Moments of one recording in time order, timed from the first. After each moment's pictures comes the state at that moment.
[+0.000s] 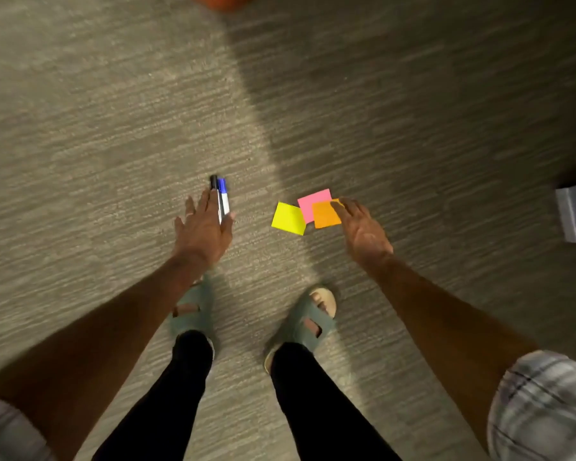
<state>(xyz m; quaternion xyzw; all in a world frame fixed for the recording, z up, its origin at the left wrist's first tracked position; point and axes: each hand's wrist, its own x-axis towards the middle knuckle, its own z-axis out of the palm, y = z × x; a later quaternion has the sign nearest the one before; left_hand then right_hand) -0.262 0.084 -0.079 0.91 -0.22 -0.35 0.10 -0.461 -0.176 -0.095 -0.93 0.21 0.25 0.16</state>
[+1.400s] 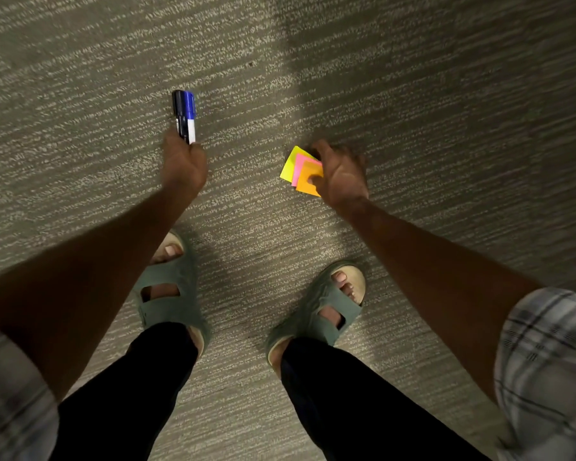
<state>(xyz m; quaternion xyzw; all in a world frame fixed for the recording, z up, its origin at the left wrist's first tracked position) -0.251 0.110 -0.320 0.87 0.00 -0.33 0.37 -0.416 -0.116 -0.303 -0.91 0.30 0.23 0.20</state>
